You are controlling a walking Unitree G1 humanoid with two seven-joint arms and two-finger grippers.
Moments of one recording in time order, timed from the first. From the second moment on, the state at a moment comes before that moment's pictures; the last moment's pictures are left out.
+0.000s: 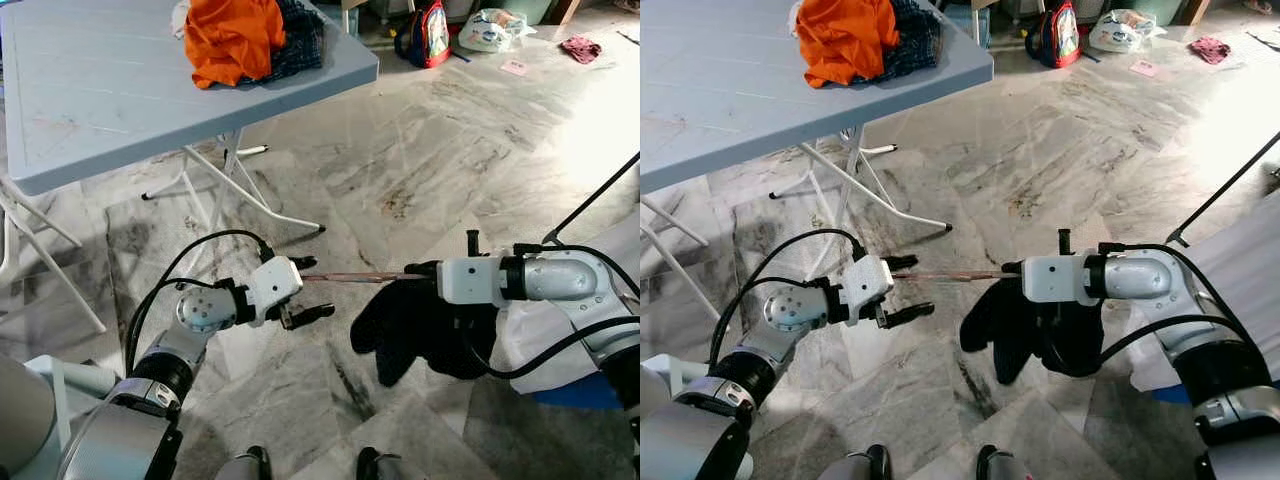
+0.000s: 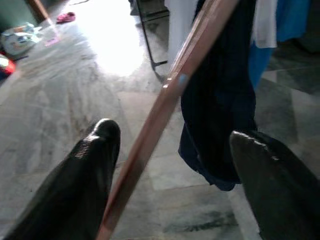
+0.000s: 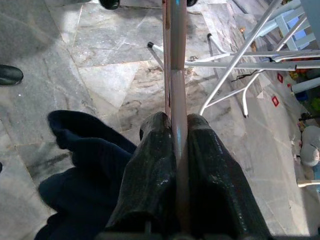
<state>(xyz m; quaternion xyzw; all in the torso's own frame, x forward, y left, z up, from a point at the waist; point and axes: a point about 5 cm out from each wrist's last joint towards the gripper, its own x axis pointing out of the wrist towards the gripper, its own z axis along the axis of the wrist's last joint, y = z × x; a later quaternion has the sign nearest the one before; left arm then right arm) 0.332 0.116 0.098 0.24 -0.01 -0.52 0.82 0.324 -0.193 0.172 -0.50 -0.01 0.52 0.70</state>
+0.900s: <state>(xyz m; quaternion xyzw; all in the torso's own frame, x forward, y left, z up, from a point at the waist) 0.334 0.116 0.102 0.24 0.00 -0.53 0.81 0.323 -0.193 0.171 -0.50 -0.01 0.52 0.69</state>
